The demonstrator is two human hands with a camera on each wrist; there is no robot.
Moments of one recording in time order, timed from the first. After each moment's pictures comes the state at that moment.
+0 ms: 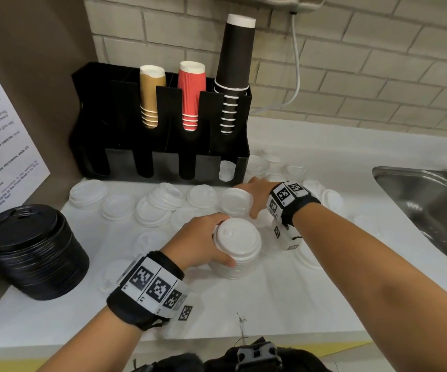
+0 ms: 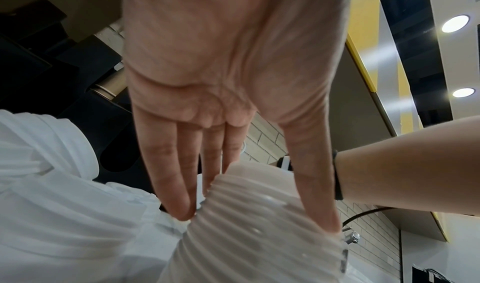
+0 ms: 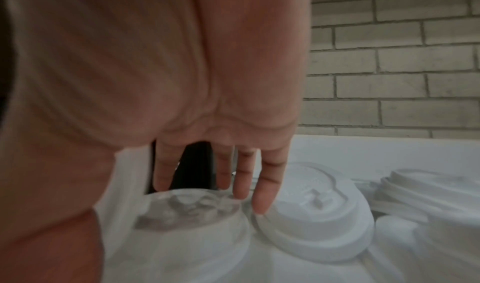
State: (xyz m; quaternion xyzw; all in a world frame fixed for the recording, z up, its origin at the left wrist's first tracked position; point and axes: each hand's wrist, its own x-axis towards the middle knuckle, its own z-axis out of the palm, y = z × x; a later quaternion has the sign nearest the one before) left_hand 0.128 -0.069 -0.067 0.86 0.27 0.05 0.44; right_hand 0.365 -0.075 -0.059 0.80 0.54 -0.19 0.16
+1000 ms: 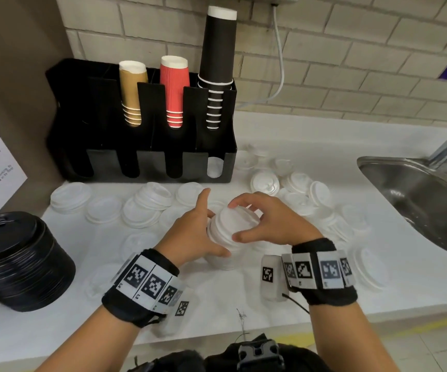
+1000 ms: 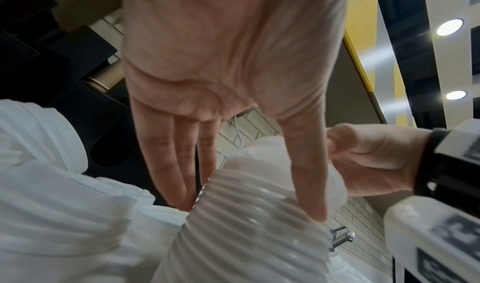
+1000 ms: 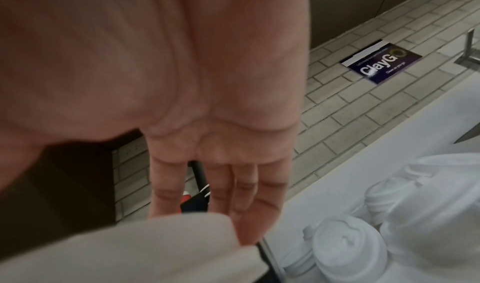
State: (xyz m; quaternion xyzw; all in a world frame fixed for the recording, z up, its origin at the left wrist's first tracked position) left_hand 0.137 -0.069 -0.068 0.85 0.28 0.05 0.45; right_hand 0.289 -0.190 -0.024 0.77 0.53 -0.25 -0.26
